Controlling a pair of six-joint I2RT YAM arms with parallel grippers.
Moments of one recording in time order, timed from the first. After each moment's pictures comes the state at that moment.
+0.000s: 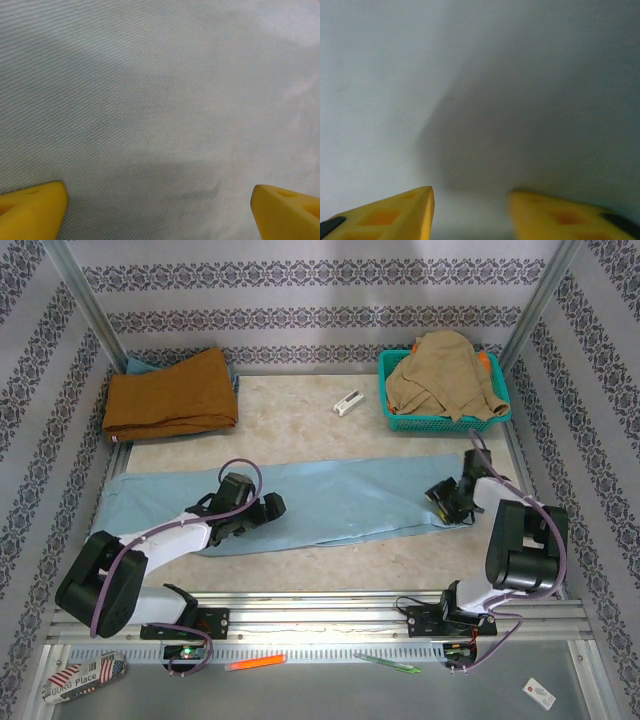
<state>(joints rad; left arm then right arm) -0.45 1.32 0.51 -0.08 0.11 -0.86 -0.25 1.52 0.71 -0.46 -0.33 0.80</state>
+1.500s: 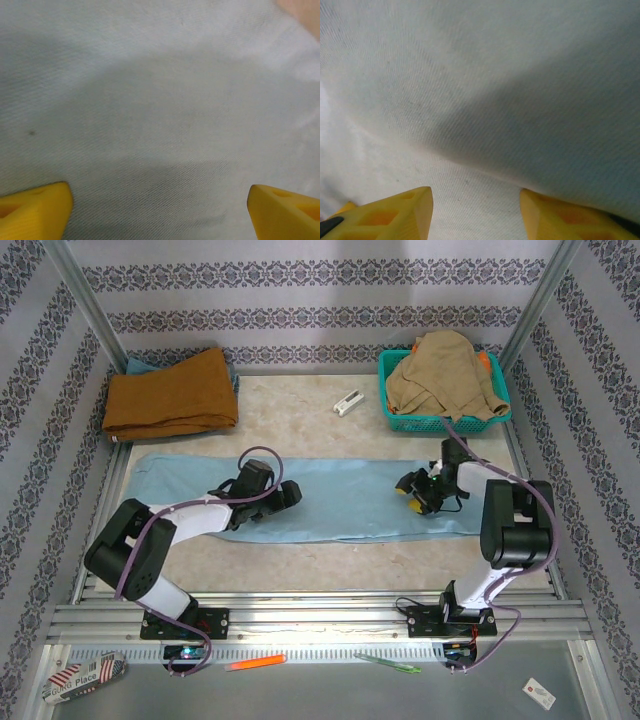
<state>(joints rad) -0.47 1.54 0.67 0.02 0.12 -0.84 -0.10 1.67 0.85 -0.51 -0.58 0.65</state>
